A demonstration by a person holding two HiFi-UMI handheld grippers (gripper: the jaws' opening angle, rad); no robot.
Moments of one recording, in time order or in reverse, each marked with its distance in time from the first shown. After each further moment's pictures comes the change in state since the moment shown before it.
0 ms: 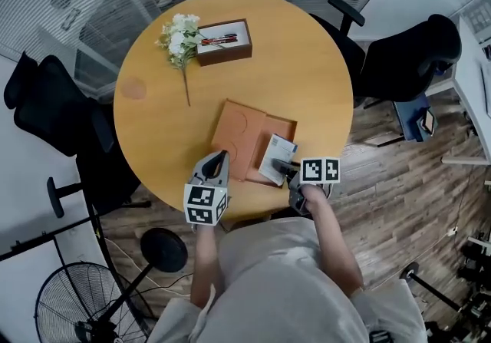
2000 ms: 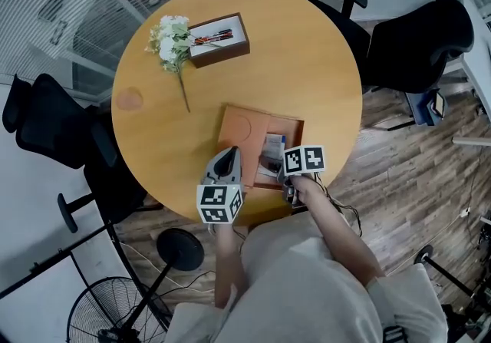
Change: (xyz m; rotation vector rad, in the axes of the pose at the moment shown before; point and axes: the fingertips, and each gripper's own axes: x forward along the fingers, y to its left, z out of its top) left arm 0.050 0.008 0.001 -0.089 0.000 0.002; right arm 0.065 -0.020 0.003 0.015 0.132 -0.173
